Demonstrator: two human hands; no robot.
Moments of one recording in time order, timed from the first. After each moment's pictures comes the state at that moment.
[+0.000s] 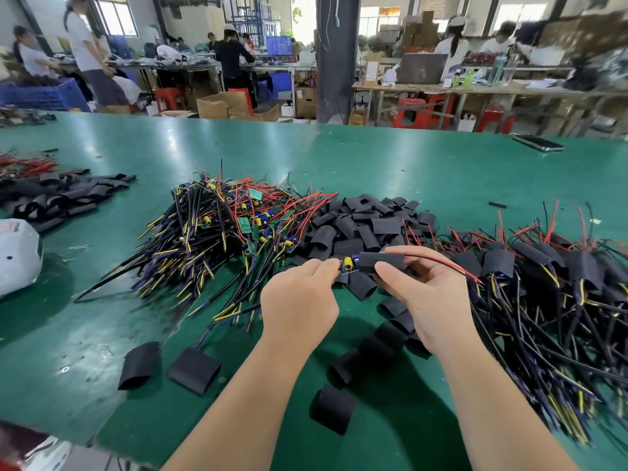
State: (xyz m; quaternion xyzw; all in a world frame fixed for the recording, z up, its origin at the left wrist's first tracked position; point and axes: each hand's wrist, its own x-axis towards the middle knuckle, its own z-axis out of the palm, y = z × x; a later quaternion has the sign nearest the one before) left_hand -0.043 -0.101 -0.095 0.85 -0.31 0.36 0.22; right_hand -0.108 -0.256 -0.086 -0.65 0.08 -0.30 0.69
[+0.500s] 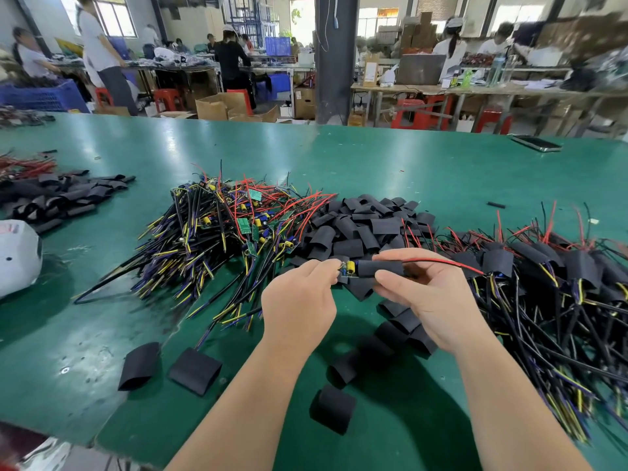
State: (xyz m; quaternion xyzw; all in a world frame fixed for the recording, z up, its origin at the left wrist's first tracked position) left_hand -0.043 -0.102 -0.098 0.84 -0.31 0.32 0.32; right_hand -0.111 -0.271 -0.087 -0.66 0.04 -0.21 0.72
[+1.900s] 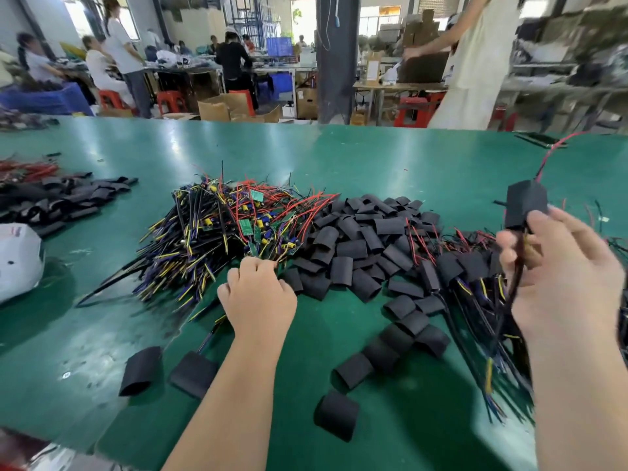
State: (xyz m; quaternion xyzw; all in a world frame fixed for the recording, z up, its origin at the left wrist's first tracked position) left_hand -0.006 -0.076 -0.116 0.97 -0.03 0.18 0.19; right_hand -0.145 -0.305 -0.029 -0.43 0.19 -0.48 0.74
